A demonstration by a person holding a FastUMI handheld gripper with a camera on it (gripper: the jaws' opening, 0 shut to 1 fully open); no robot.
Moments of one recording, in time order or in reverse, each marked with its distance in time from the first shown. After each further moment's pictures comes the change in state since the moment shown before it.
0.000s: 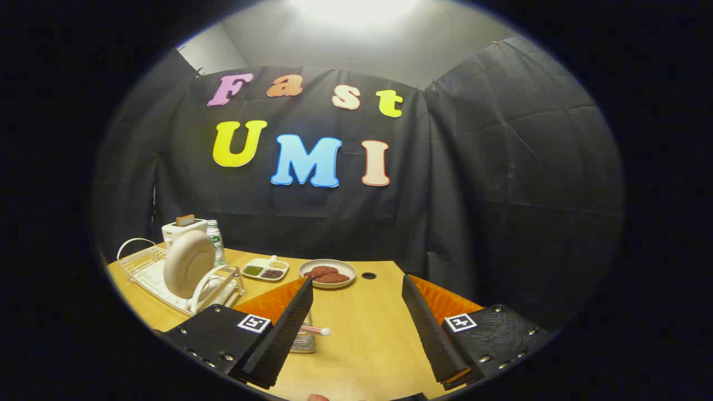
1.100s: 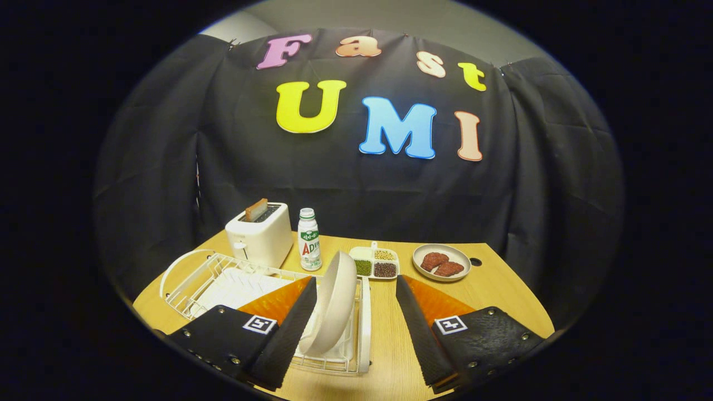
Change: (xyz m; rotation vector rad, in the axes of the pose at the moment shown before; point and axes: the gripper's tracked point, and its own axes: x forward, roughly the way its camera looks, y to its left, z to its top) arm 0.077 0.275 0.017 -0.059 0.247 0.191
